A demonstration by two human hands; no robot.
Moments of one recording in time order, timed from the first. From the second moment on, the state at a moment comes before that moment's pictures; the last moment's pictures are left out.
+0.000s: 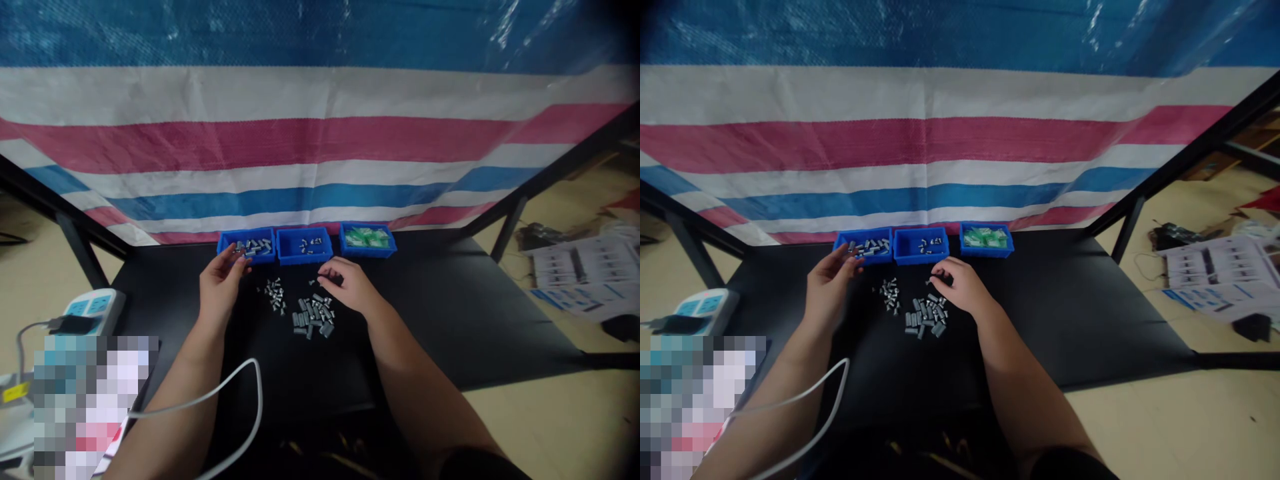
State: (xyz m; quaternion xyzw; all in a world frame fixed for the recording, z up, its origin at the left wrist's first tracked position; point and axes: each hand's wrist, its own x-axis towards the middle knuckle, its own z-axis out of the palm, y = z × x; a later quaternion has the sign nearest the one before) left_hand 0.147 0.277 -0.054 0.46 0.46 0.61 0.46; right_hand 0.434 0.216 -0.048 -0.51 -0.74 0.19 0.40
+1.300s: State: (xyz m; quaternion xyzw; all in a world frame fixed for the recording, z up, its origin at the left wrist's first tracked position) left_hand 0.165 0.260 -0.079 0.90 0.30 0.17 0.26; right_hand 0.379 0.219 -0.096 -0.54 -0.78 0.15 0.28
